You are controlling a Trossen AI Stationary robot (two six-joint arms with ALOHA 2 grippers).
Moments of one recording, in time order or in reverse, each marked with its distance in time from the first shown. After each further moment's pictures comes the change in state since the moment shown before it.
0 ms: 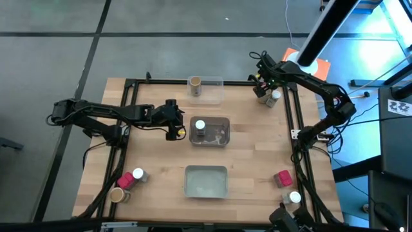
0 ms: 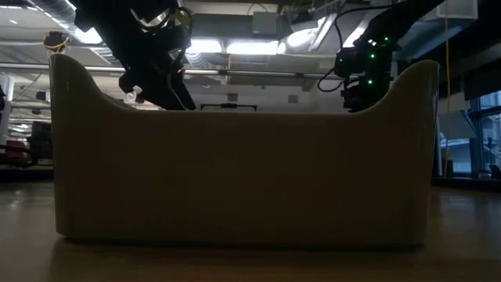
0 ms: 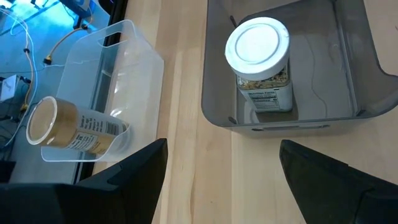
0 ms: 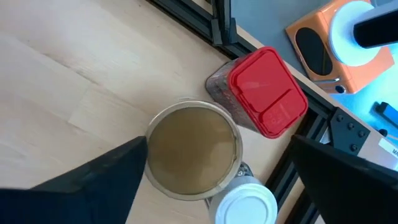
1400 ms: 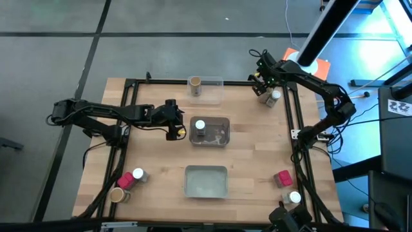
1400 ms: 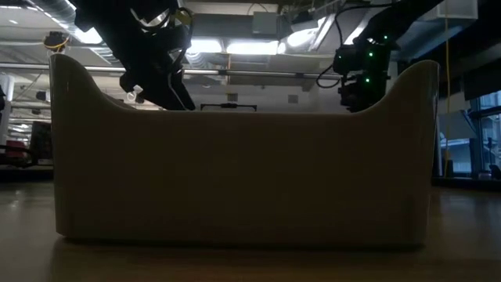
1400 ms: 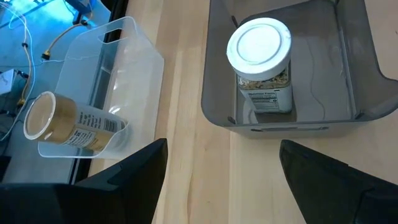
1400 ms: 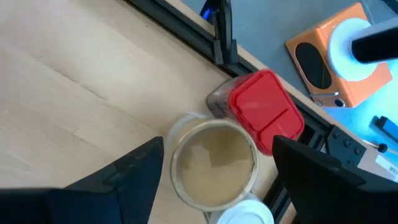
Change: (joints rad) left arm 0.000 0.000 0.000 -0.002 0.000 -0.028; right arm 0.001 0.000 0.018 0.031 -0.007 -0.029
